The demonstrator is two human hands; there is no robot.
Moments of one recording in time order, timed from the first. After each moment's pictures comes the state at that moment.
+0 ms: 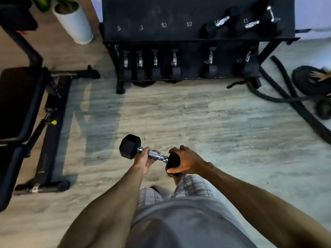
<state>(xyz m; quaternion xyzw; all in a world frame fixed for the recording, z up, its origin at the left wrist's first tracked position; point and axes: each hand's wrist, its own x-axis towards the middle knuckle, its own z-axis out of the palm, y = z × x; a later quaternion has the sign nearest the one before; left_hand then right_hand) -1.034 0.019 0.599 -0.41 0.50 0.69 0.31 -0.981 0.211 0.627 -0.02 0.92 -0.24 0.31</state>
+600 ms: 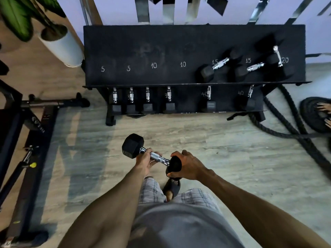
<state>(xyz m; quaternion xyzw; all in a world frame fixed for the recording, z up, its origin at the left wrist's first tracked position) -1.373 0.208 0.604 -0.40 0.55 0.67 0.31 -1.308 0.392 0.633 0.01 0.91 -0.27 0.31</state>
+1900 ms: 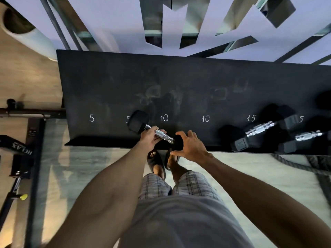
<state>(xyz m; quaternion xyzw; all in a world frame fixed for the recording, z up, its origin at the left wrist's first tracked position) -1.913 0.302 0.534 -0.45 0.48 0.67 0.34 -1.844 0.478 0.569 0.04 0.92 -0.21 0.34</state>
